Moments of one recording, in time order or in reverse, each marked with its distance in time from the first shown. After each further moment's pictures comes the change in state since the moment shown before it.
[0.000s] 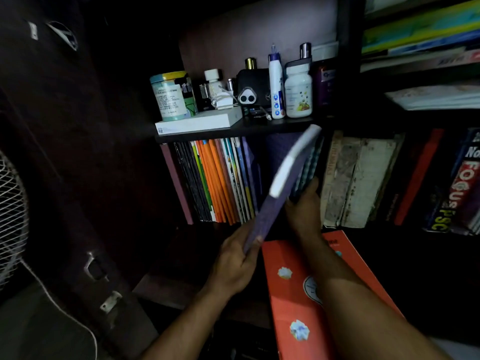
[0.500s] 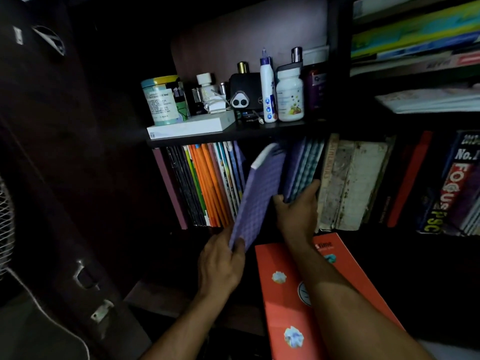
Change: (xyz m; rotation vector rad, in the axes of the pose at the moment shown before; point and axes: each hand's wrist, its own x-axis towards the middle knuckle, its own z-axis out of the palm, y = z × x) left_hand 0.005 -0.005 0.004 0.271 0.210 -0.238; right_hand -0.013 -0.015 0.000 -0.109 0.159 0.034
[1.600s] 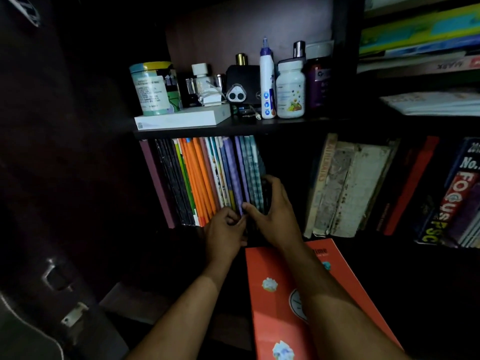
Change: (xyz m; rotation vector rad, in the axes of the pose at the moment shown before) left_hand 0.055 0.000 0.059 -0.558 -0.017 -0.234; right_hand 0.007 0.015 0.010 0.095 -0.384 -0.421
